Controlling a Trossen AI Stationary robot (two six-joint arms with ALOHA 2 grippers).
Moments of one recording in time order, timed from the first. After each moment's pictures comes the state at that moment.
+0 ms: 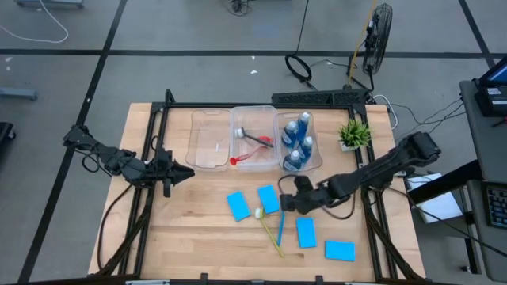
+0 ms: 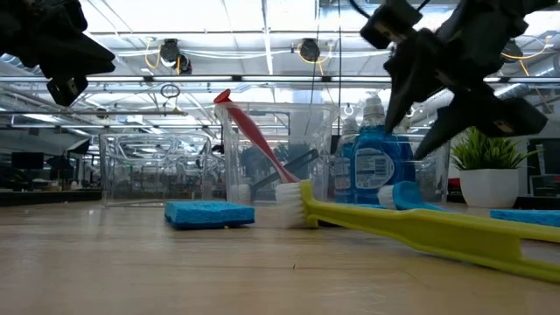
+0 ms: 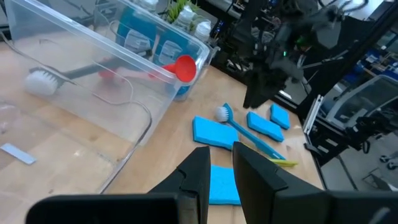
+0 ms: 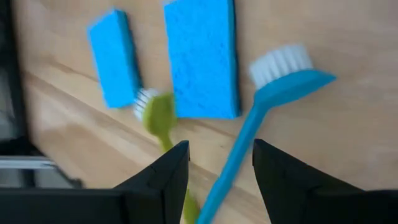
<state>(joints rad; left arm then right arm) -0.49 0.28 0.28 -0.28 -0.55 -0.65 0.39 1.50 0.85 -0.30 0.19 1.76</state>
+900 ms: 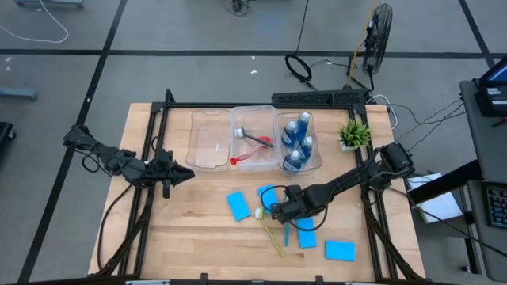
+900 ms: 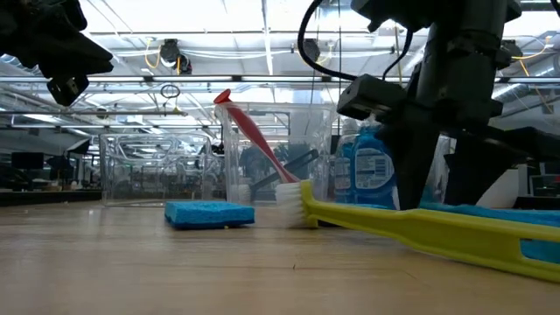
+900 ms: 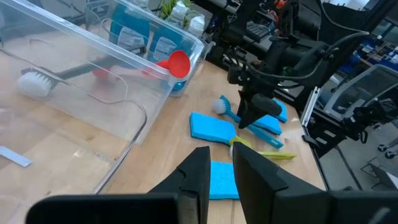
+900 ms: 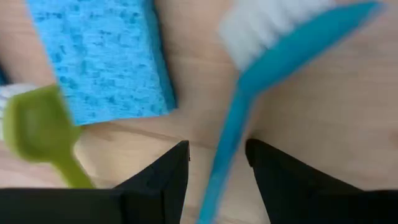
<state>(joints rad) -0.49 0.28 0.28 -0.29 -0.52 -0.62 0.39 1.82 1.06 -0.59 0.04 1.84</state>
